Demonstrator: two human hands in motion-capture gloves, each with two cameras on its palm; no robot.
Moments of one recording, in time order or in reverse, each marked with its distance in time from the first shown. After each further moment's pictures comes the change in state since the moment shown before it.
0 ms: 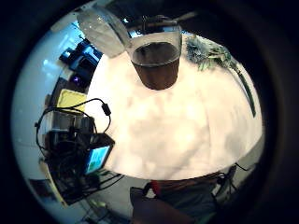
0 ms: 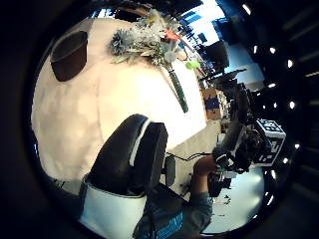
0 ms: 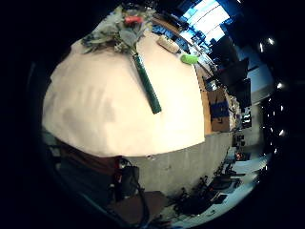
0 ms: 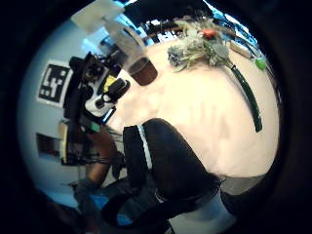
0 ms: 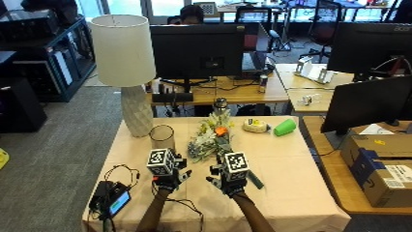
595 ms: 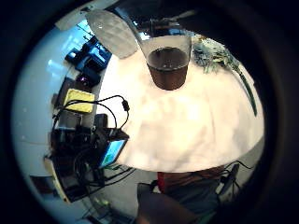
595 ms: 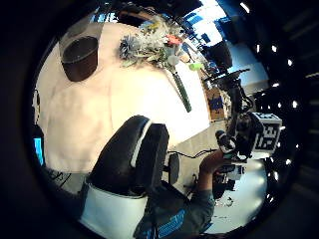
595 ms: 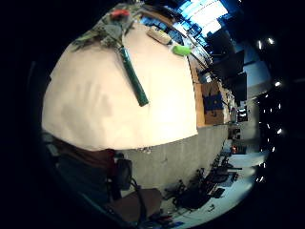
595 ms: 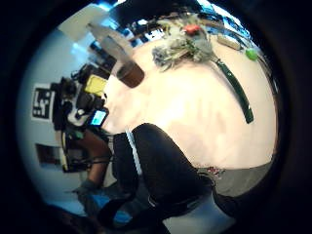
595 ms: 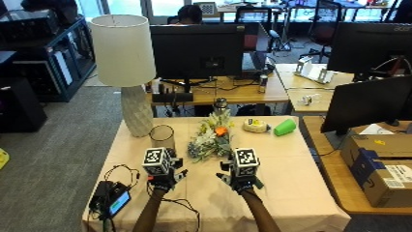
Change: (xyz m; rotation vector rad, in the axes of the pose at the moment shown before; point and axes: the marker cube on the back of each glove) left arm -0.008 0.014 -0.030 0.014 -0.059 -0.014; right arm 0.039 0.000 -0.007 -0.062 0.042 0.093
